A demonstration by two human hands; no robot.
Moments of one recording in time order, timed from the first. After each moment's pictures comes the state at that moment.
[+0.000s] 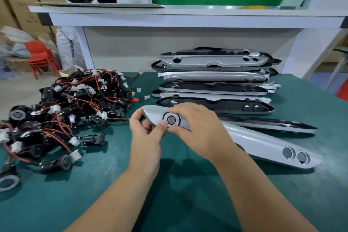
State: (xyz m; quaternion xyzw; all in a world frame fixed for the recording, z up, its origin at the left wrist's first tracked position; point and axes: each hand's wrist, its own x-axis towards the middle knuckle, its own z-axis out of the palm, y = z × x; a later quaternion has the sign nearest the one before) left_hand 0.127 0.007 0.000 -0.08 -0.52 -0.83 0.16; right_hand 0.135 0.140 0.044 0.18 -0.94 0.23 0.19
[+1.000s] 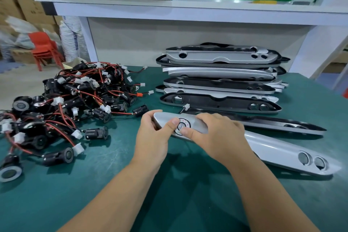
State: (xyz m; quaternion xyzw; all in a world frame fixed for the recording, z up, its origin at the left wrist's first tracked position) left_hand 0.126 0.003 -0.001 0.00 -0.66 -0.74 0.12; right_hand 0.140 0.154 0.028 0.02 -0.98 0.17 0.11
